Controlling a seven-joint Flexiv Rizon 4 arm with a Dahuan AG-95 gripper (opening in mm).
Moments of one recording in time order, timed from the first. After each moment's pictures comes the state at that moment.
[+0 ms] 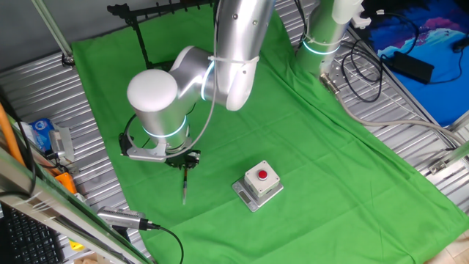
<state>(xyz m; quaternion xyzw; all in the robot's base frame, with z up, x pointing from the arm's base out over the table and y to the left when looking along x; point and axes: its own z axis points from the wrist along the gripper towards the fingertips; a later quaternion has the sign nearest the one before) 0.575 0.147 0.021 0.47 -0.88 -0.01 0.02</state>
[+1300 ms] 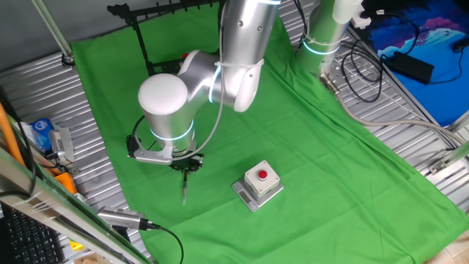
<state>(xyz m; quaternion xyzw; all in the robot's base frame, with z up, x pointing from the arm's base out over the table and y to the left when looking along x) 0.571 0.152 0.010 0.46 -0.89 0.00 0.00</state>
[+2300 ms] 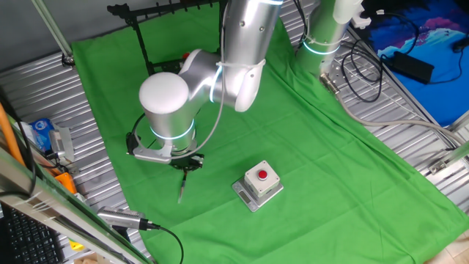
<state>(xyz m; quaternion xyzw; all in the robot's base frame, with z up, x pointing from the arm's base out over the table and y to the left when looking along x) 0.570 0.151 0.017 0.44 -0.90 0.00 0.01</state>
